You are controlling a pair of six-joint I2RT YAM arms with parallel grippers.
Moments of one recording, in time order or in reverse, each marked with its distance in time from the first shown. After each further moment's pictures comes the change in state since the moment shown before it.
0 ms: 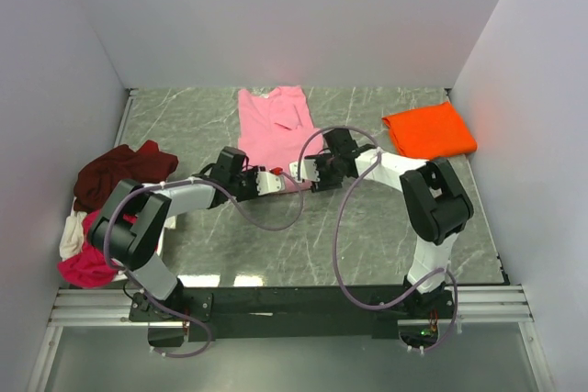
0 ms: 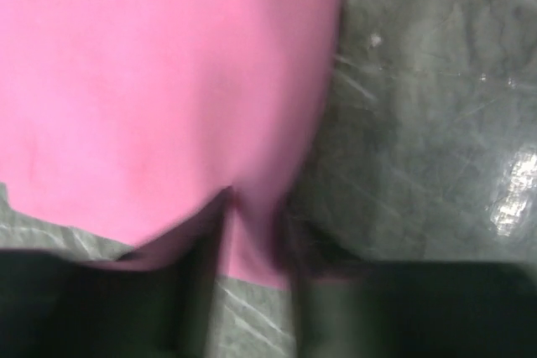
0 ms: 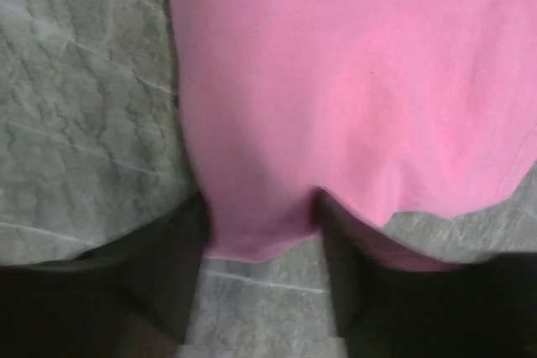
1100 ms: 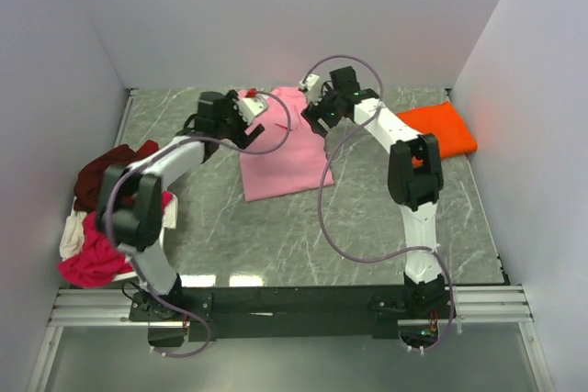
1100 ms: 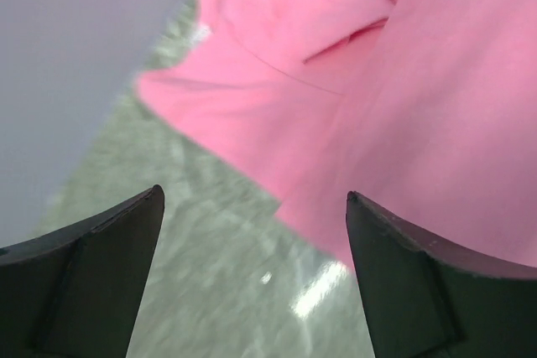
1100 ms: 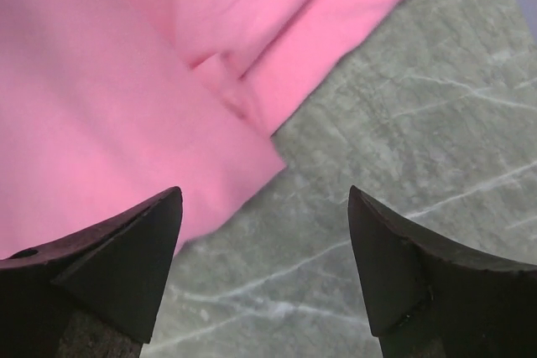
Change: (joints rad) left arm 0.182 0.175 0.461 0.006 -0.028 -0.346; right arm -0.141 0.406 0.829 -0.222 0.040 0.727
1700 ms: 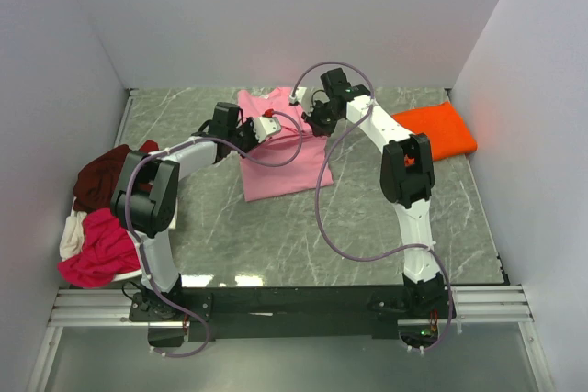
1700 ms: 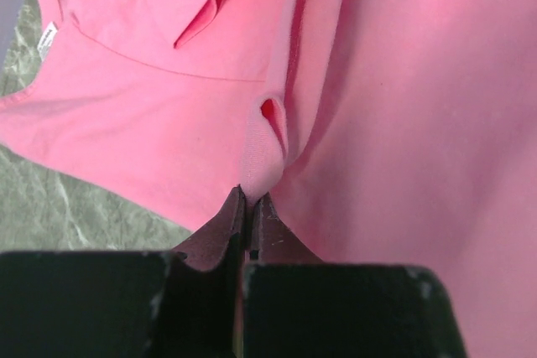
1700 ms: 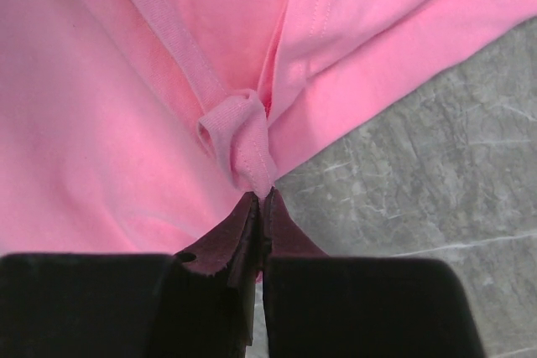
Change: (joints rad) left arm -0.033 0.075 -0.010 -0.077 0.115 0.154; right arm 0.022 0.048 0.099 -0.251 -0.101 -0.204
